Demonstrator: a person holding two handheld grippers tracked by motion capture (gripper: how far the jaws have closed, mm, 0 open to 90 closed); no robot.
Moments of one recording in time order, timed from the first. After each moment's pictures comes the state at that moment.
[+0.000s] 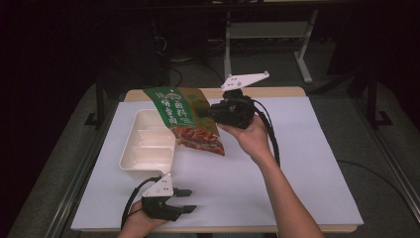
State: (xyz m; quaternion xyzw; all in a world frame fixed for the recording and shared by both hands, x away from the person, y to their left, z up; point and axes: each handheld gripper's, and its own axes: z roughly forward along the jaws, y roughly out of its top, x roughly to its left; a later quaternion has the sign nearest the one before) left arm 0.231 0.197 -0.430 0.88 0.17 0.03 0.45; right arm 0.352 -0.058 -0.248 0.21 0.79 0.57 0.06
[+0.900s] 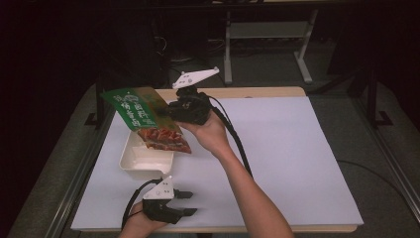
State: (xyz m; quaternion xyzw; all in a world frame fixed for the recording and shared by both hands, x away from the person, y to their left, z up) left arm 0.228 0.195 -0.433 0.88 0.16 0.02 0.45; right arm 0.363 0.033 -0.244 0.17 0.80 0.58 0.03
